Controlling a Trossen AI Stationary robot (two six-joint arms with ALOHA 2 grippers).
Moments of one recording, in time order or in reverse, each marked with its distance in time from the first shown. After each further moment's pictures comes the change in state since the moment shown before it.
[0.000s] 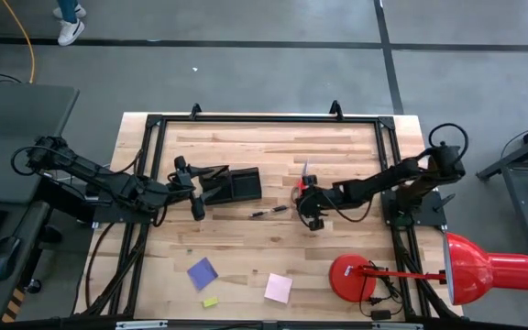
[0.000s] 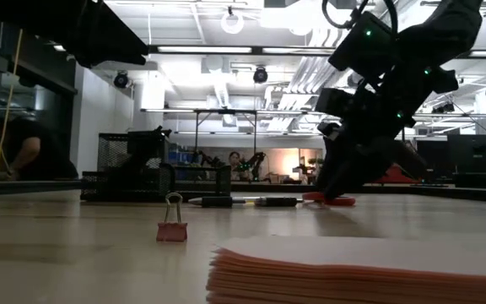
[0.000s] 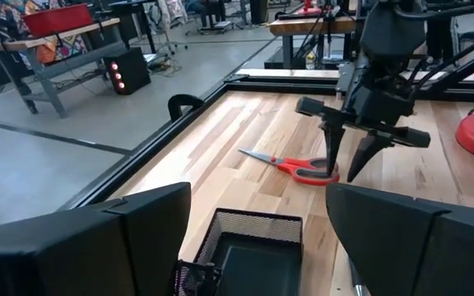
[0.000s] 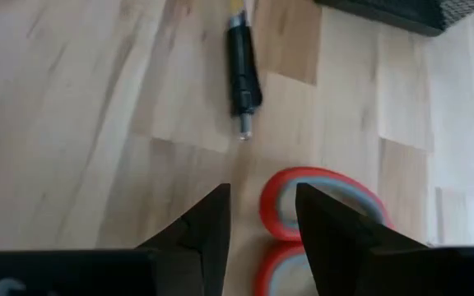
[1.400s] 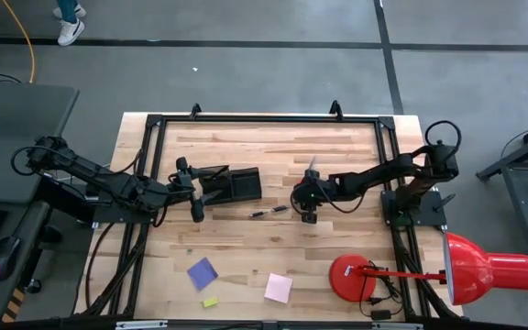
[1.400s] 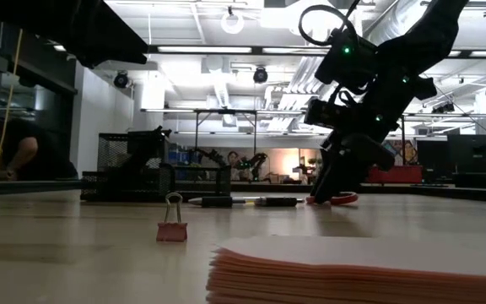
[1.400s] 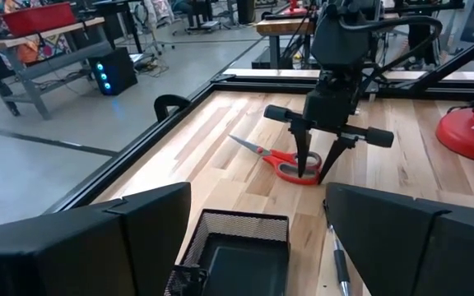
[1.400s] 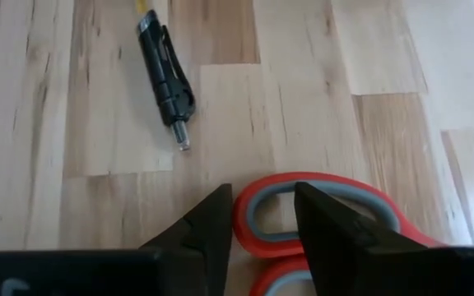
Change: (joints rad) left arm 0.000 0.000 0.000 0.004 0.044 0.002; right arm -0.104 0.061 0.032 -0.055 -0.094 0.259
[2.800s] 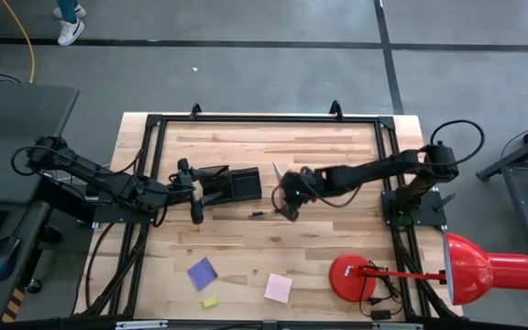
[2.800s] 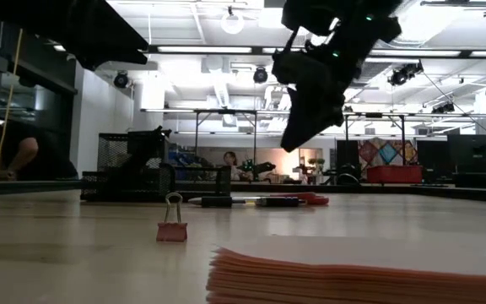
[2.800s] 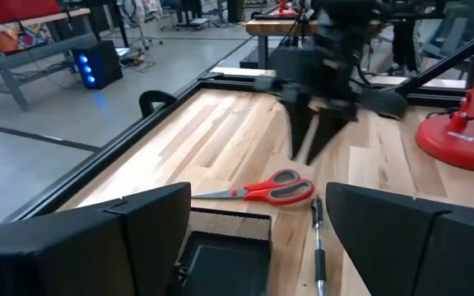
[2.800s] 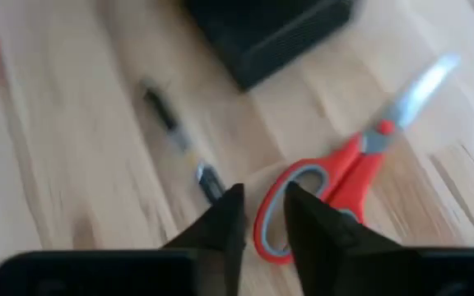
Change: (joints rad) left arm 0.000 0.000 0.000 0.000 0.043 -0.045; right arm 0.040 -0.012 0.392 -0.405 0.031 0.487
